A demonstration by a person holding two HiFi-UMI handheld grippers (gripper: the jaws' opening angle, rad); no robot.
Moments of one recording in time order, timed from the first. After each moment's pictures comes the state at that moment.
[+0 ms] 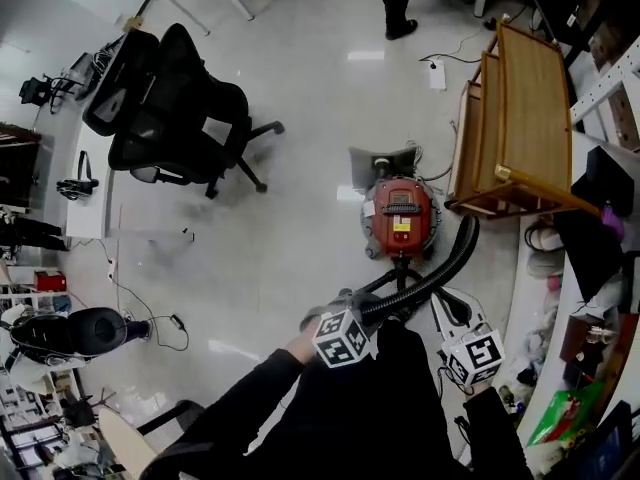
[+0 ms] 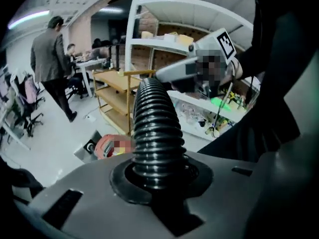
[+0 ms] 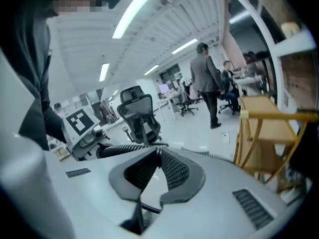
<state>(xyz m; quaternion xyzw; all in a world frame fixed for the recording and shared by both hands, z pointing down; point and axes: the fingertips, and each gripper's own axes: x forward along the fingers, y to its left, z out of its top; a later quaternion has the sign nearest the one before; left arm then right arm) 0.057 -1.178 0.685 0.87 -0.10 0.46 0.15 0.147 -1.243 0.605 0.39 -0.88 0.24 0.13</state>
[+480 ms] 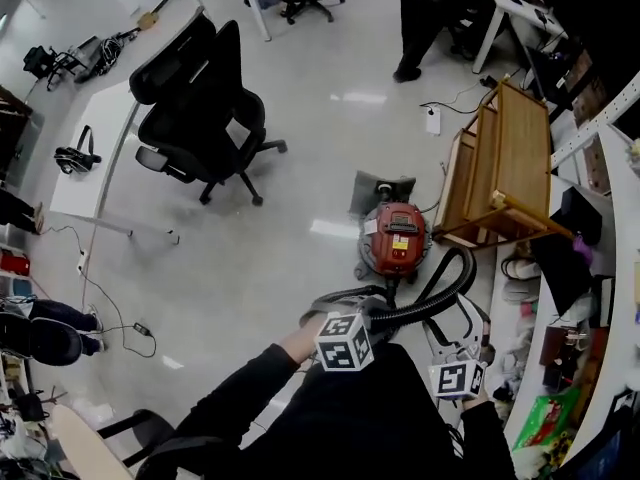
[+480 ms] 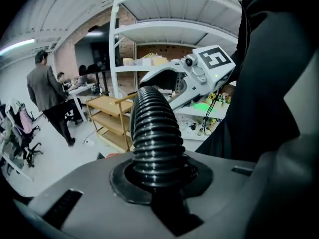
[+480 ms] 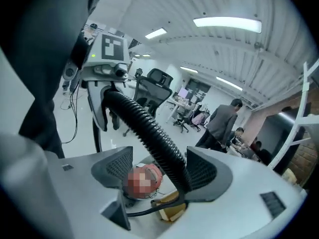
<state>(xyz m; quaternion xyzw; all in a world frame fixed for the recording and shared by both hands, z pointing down) 0.005 -1.129 0.573 0.91 -0.05 0.40 0.05 0.075 -1.176 0.523 0.39 -0.84 -0.12 0.36</state>
